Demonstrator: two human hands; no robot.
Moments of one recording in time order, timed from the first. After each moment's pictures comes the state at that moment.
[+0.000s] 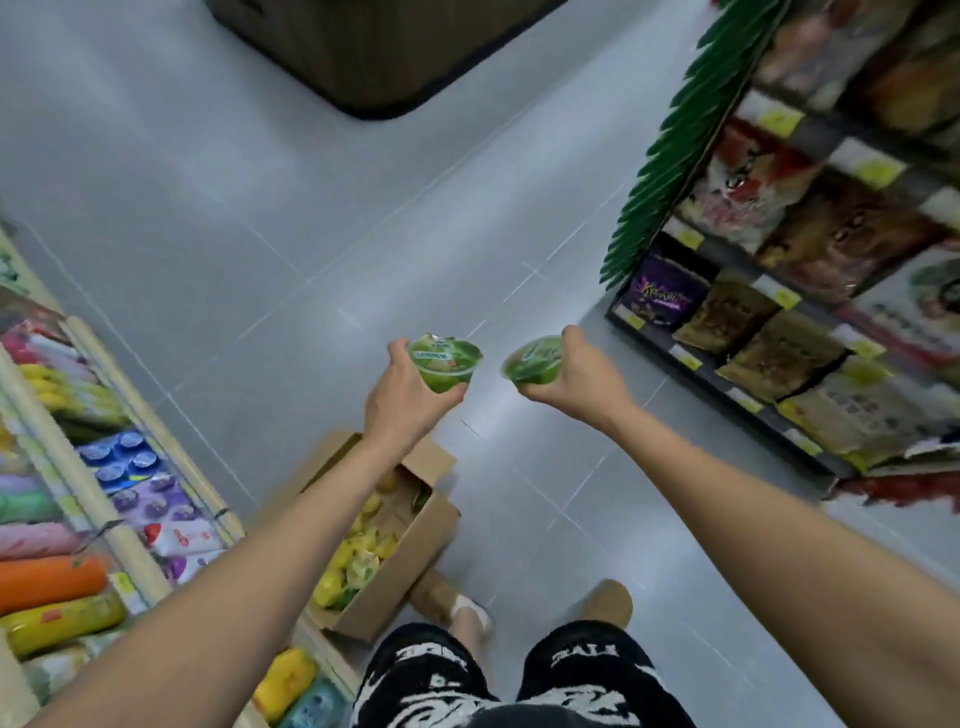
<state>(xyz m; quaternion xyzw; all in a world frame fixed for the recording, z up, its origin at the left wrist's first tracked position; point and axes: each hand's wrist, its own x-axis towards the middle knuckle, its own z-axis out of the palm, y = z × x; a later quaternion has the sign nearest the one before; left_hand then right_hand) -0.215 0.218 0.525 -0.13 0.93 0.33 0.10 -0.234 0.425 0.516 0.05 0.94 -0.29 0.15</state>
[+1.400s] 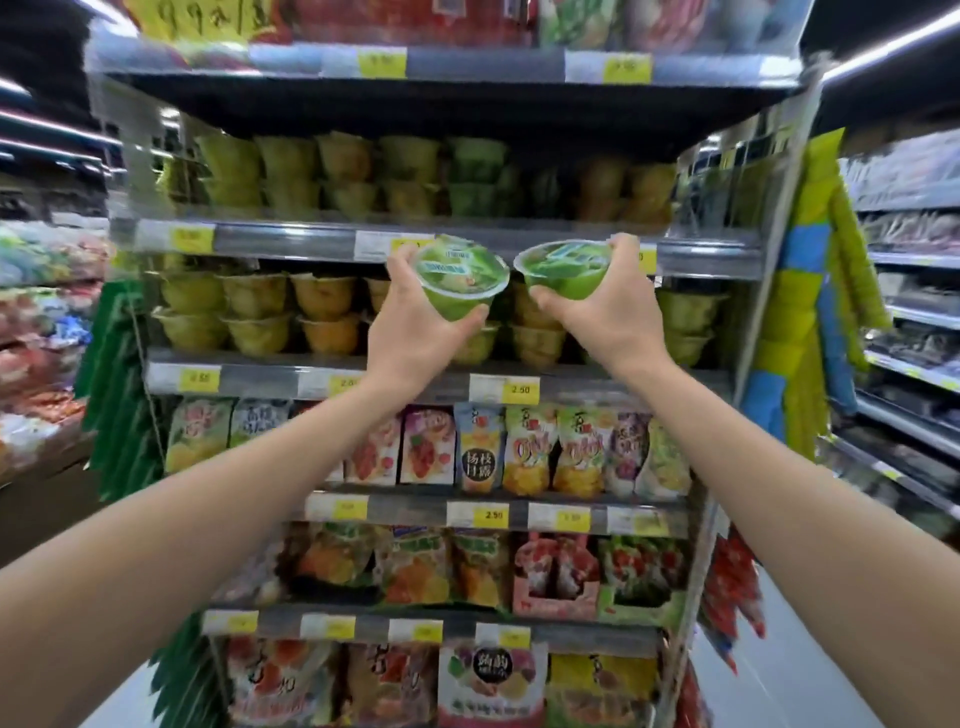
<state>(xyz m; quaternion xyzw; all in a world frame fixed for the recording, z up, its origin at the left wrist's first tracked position) -0.380 0.902 0.945 0.42 0.69 0.53 -0.24 -0.240 1.031 0.973 0.20 0.80 -0.20 -0.53</state>
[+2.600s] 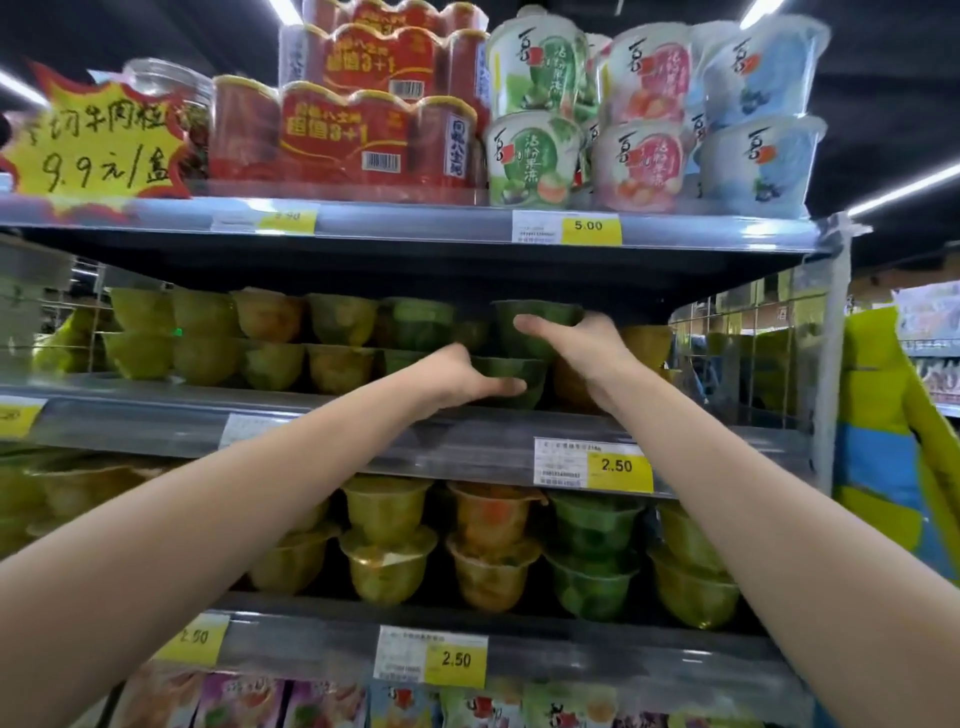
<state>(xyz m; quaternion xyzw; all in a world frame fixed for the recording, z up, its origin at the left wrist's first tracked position) -0.451 1.090 1.091 0.40 0.84 0.38 -0.04 -0.347 1.199 1.107 0.12 0.75 -0.45 -0.47</state>
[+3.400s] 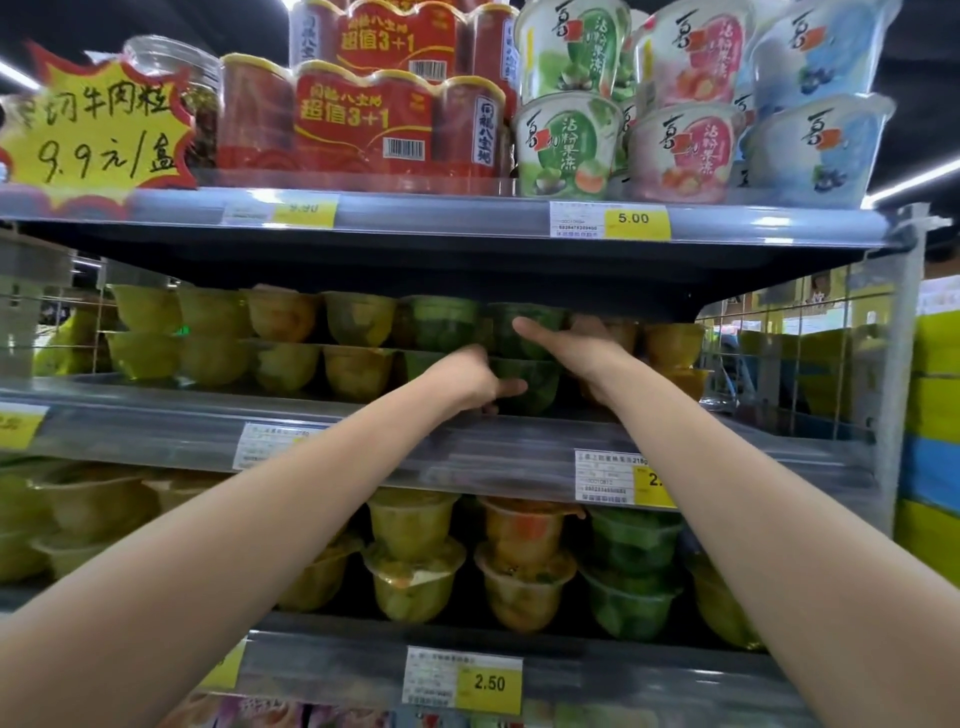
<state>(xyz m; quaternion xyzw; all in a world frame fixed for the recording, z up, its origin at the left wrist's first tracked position) -0.474 1.097 1.095 0.42 0.81 0.40 0.00 -0.385 1.196 1.113 0.14 0.78 -0.43 -0.43</state>
